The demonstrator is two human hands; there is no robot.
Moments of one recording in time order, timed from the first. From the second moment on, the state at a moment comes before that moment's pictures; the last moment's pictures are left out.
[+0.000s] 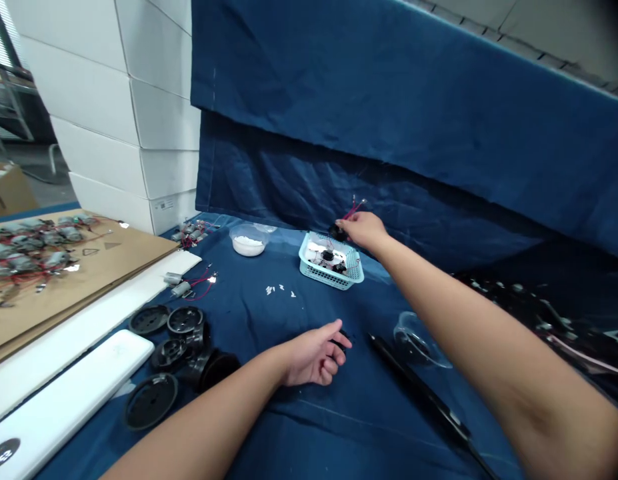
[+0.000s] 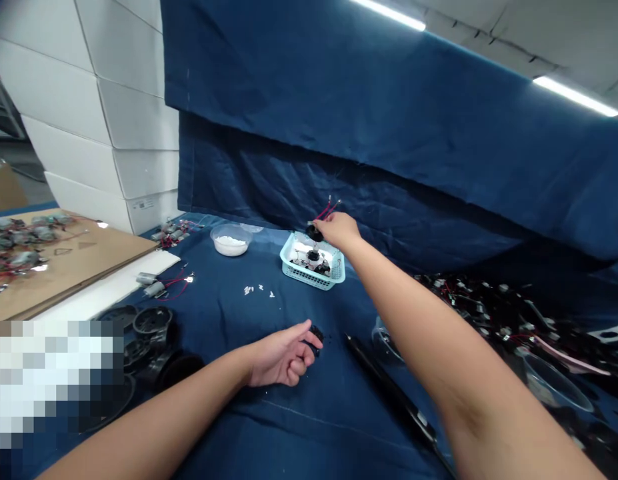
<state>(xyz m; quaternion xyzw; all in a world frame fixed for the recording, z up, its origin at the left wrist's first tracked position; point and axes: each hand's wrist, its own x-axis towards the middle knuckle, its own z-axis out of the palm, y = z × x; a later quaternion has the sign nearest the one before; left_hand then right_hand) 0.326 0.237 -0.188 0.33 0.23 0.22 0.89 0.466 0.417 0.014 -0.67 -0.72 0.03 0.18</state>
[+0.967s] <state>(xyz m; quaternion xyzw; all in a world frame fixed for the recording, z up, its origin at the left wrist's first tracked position) 0.333 0.234 -0.181 0.32 0.25 0.23 0.89 0.489 0.558 -0.096 -0.68 -0.73 0.07 0.00</state>
